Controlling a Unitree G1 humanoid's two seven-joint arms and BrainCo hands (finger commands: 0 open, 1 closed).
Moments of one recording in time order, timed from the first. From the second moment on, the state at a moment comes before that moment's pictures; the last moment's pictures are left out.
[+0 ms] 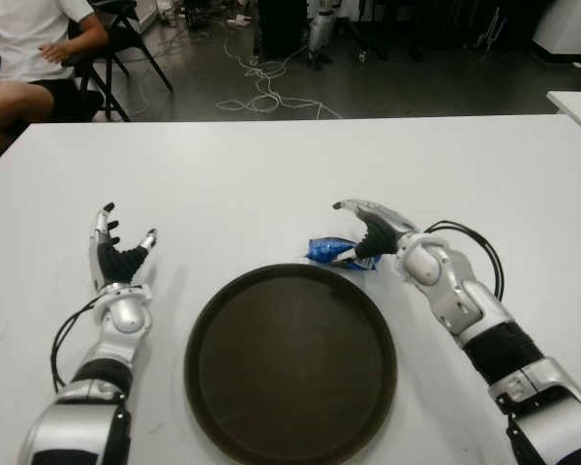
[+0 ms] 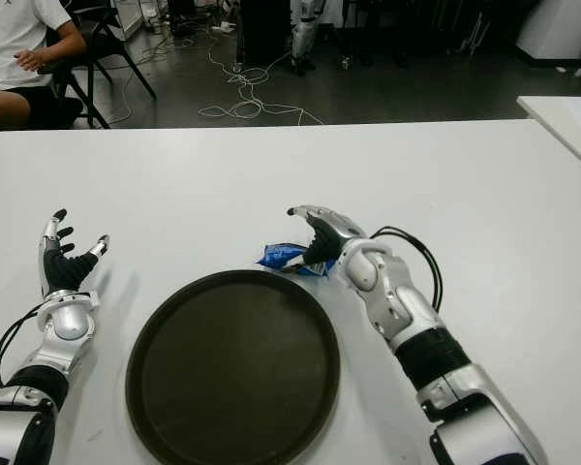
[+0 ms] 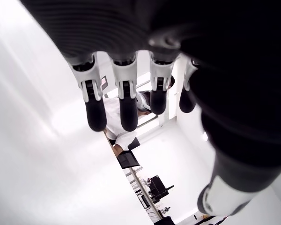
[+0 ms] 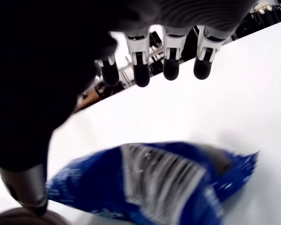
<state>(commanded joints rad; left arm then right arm) -0.49 0.24 0.04 1.17 0.21 -0.54 0.59 -0.51 -0.29 0.42 0.36 -0.65 0.13 0.25</state>
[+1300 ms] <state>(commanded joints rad) -0.49 0.25 0.03 1.17 0.23 -0.54 0.60 -0.54 -0.30 0.46 0.32 -0.70 0.25 0.32</state>
